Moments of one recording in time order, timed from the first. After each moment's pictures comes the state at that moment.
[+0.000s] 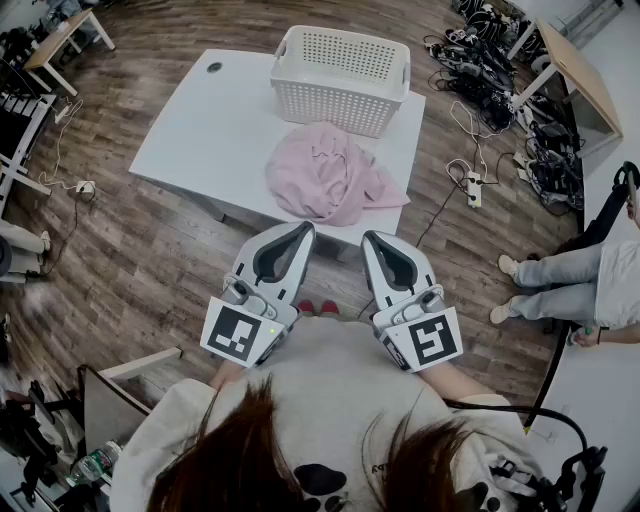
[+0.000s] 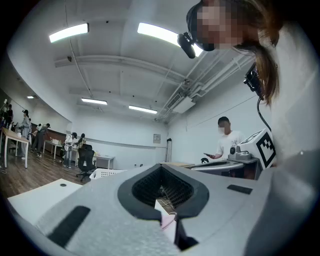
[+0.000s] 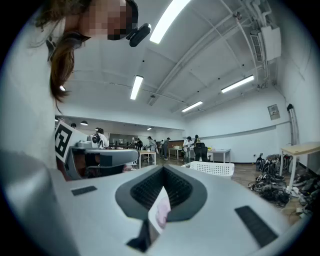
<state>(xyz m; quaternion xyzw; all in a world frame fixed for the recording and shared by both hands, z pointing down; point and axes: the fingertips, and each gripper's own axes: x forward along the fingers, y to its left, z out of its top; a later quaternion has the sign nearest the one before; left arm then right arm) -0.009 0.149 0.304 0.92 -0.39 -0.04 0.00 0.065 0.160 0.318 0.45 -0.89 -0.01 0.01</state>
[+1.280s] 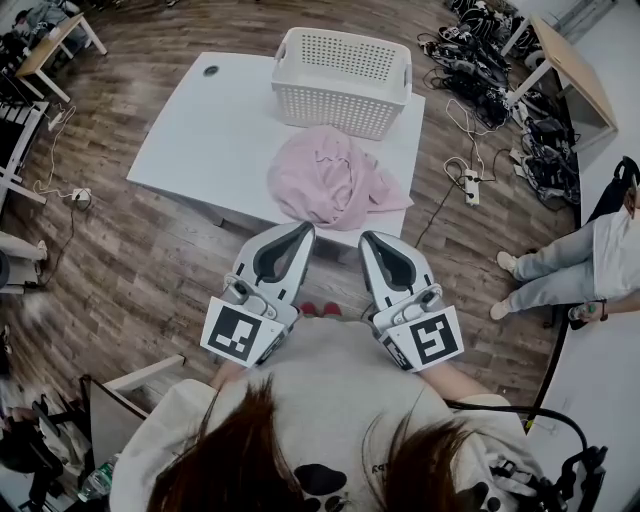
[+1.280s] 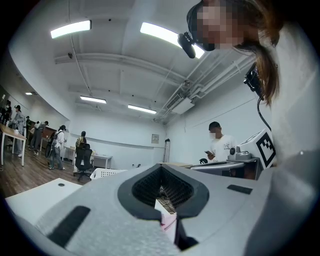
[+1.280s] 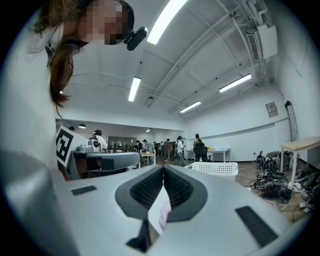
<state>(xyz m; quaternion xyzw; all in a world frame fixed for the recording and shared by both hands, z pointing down) -0.026 0.131 0.307 0.93 -0.38 -0.05 0.01 0.045 0.145 0.319 0.46 -0.89 0.01 0.00</state>
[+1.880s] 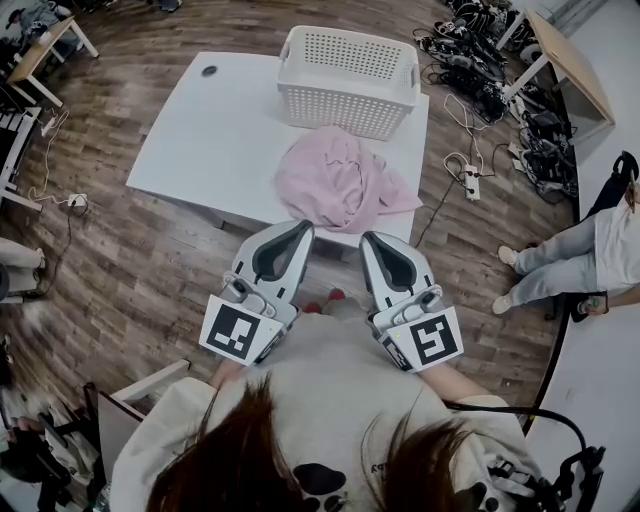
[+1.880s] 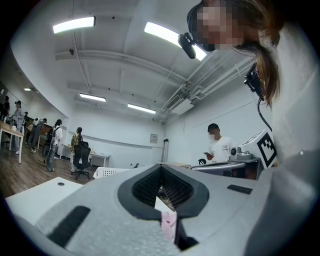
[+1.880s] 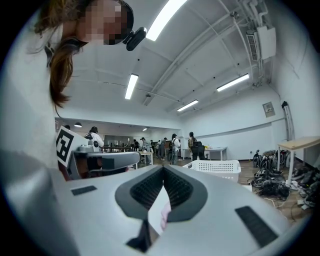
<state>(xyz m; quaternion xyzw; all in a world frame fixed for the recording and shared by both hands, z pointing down) -0.056 0.112 0.313 0.93 -0.36 -0.05 0.02 0.014 0.131 0.322 0.48 -0.88 0.02 0.00</state>
